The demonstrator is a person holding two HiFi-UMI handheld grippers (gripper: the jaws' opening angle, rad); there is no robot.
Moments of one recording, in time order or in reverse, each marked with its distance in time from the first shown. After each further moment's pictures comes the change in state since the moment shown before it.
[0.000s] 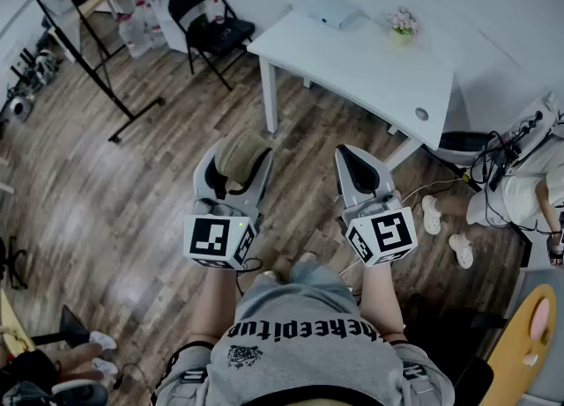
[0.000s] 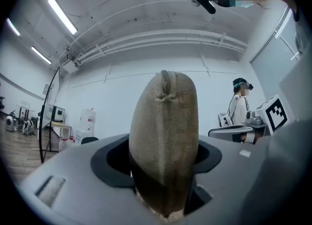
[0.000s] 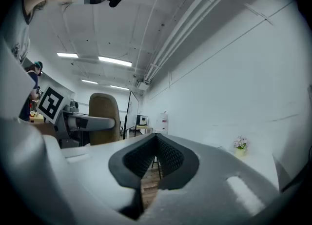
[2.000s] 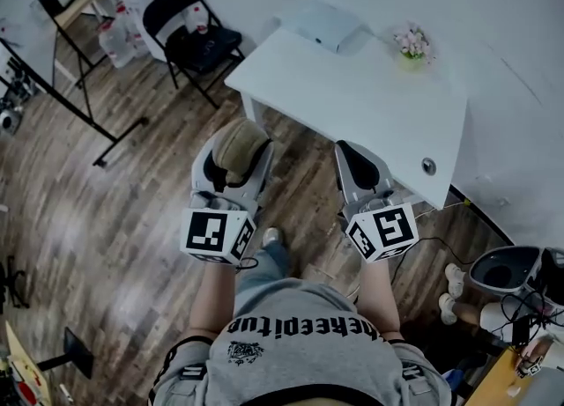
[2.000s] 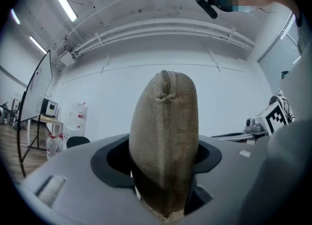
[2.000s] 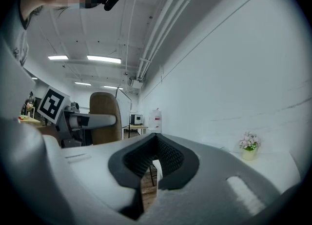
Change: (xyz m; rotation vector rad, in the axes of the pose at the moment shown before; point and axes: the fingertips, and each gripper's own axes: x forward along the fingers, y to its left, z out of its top) left arm 0.255 0.069 -0.028 -0.033 -0.017 -0.029; right arm 0.188 -0.179 -0.036 0.066 0.014 -0.012
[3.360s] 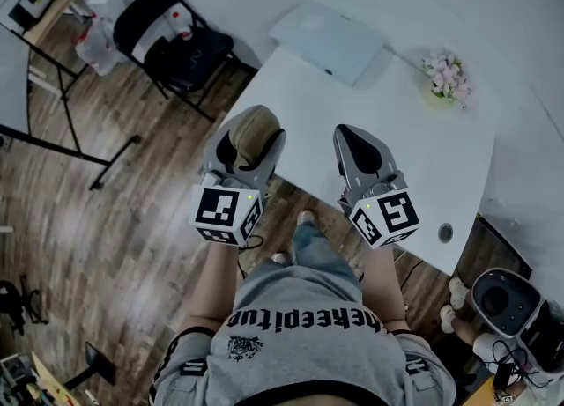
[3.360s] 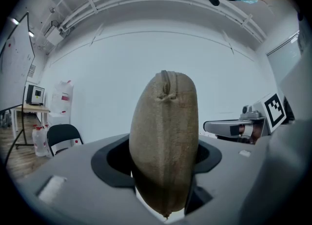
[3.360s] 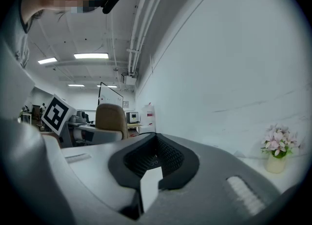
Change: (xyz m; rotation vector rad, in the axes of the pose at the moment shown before) left arm 0.280 0.118 -0.088 -0.014 0.218 -0.081; right arm 0.248 -0.166 -0.031 0.077 0.040 0.011
